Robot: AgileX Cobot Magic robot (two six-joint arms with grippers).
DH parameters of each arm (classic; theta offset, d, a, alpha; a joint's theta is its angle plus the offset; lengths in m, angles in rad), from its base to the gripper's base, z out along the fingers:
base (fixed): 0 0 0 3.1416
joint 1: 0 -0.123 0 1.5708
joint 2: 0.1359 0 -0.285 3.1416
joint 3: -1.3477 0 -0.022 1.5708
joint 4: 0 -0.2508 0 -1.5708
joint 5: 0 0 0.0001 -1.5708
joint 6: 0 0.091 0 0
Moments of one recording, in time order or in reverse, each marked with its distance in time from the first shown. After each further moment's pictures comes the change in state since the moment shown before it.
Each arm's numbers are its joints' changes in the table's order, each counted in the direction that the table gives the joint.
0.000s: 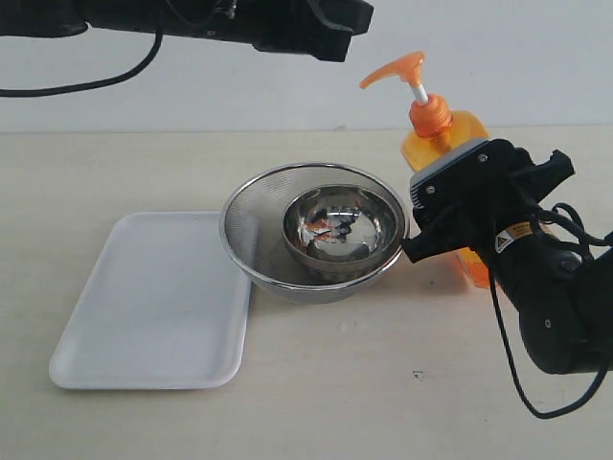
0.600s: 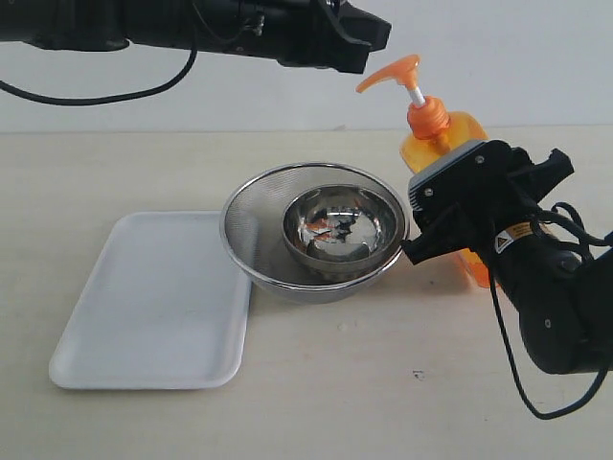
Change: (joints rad) left arm 0.000 0.103 0.070 0.042 -0.050 0.014; right arm 0.000 0.000 0.000 0.000 -0.005 -0.024
